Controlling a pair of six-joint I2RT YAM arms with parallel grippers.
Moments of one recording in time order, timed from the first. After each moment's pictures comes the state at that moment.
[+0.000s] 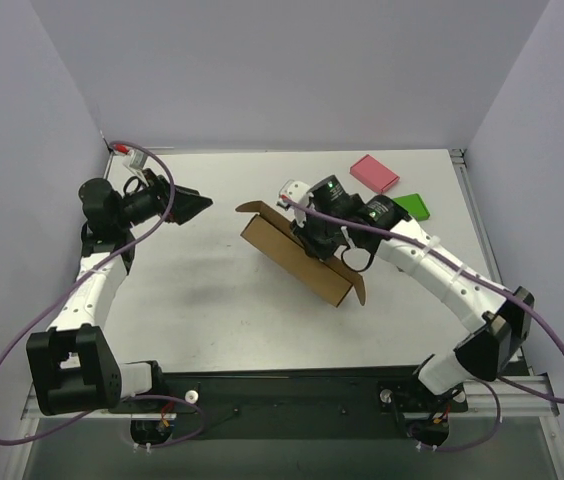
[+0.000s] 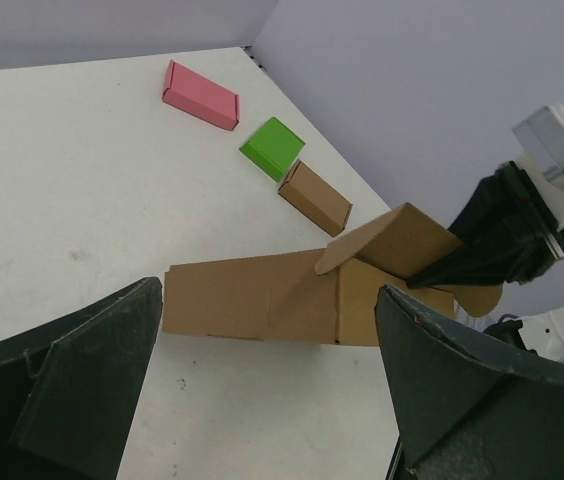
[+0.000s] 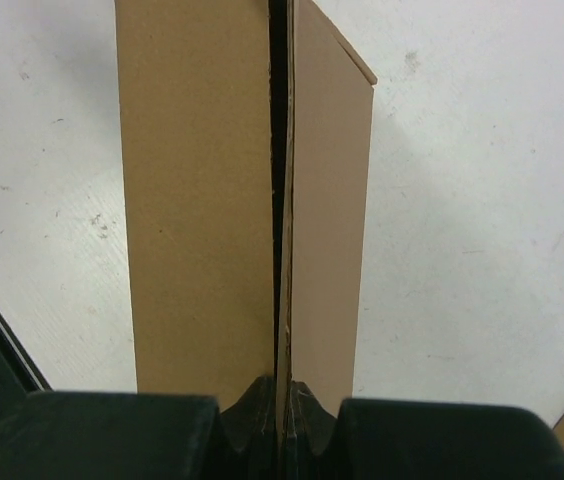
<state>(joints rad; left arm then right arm) 0.10 1.28 0.90 0.40 1.03 -0.62 0.78 1.48 1.47 -0.90 -0.04 -0.20</state>
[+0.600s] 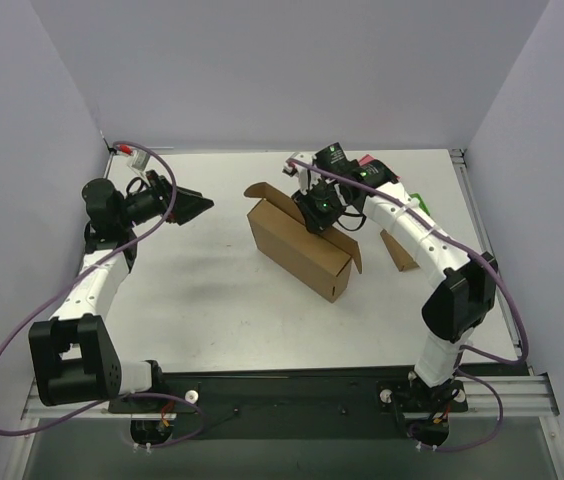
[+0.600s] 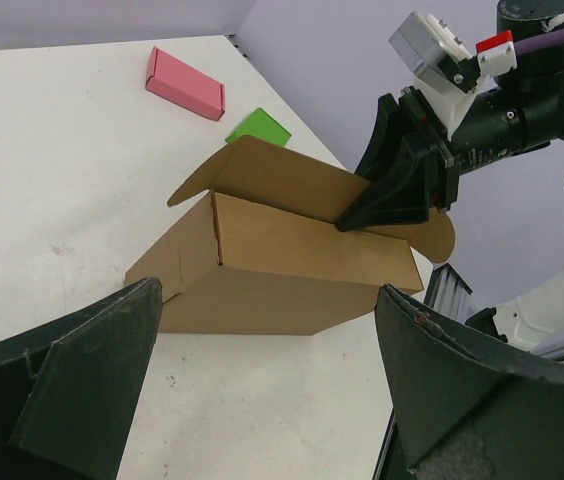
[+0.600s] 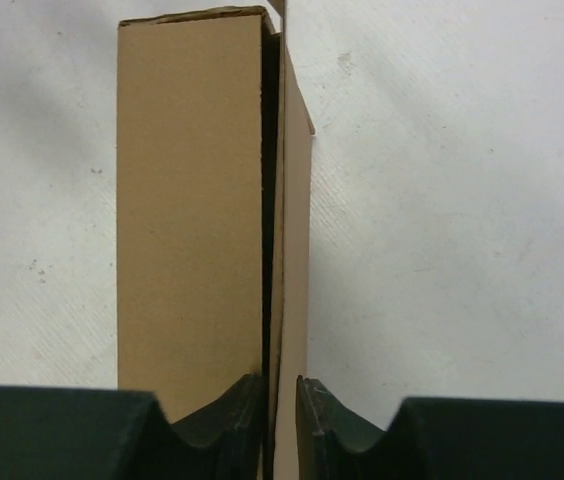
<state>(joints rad) 0.10 1.33 0.88 0.48 1.07 -0.67 0.58 1.77 1.73 -0.96 -0.17 -0.26</state>
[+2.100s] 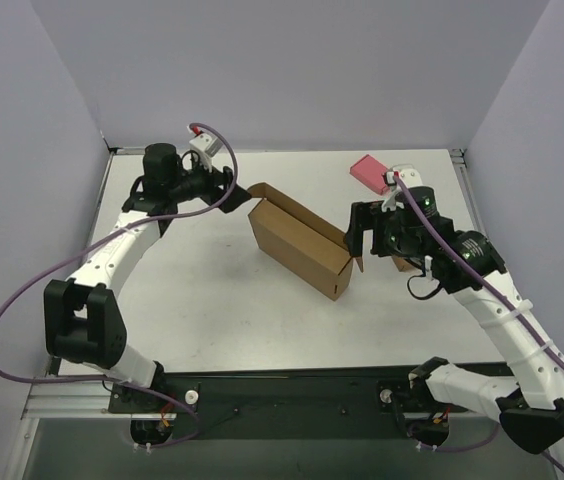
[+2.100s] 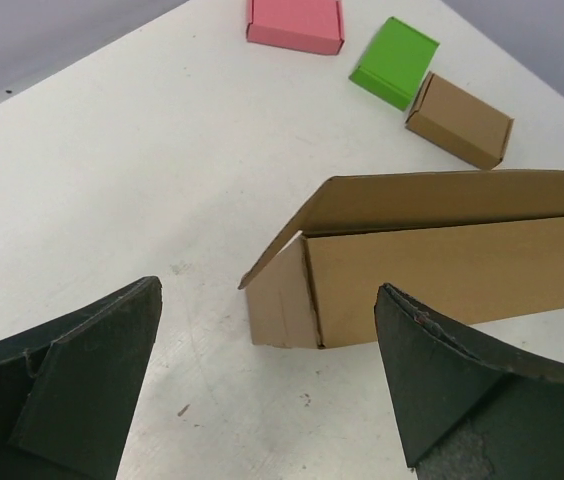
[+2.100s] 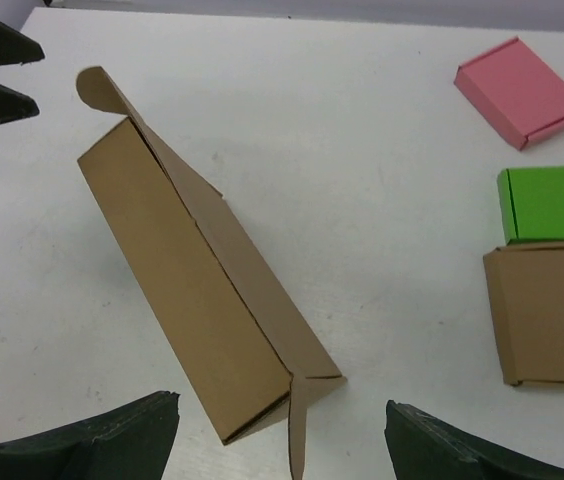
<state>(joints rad) -0.20 1.52 1.24 -0.05 0.69 -0.05 0.54 1.09 1.31 -0.84 0.10 0.26</state>
